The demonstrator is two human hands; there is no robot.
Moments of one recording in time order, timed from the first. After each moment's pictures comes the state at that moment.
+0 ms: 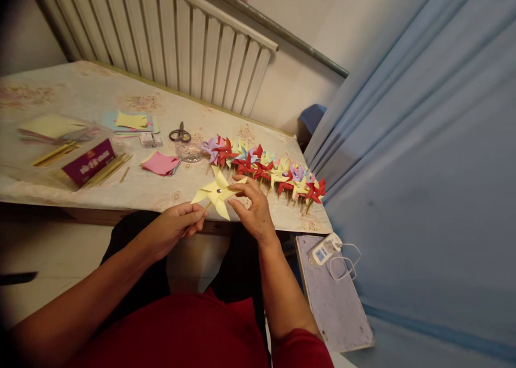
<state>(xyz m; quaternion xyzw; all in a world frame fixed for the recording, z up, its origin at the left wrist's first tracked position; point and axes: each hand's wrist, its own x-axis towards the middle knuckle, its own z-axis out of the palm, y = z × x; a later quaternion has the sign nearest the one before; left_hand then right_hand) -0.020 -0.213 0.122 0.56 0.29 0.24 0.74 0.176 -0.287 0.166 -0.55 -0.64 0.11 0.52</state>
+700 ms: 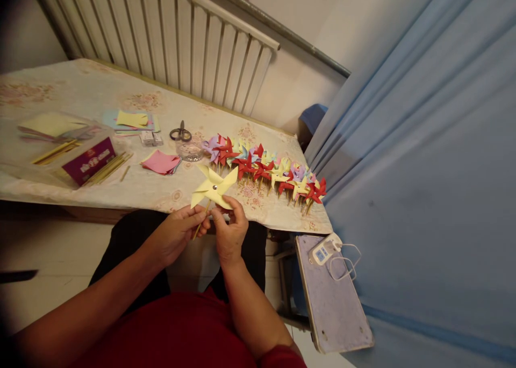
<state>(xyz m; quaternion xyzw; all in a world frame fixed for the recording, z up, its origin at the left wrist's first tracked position) -0.010 -0.229 0.117 0.45 0.28 0.30 0.80 0.102 -0.280 0.094 -0.60 -0.38 0.12 0.70</state>
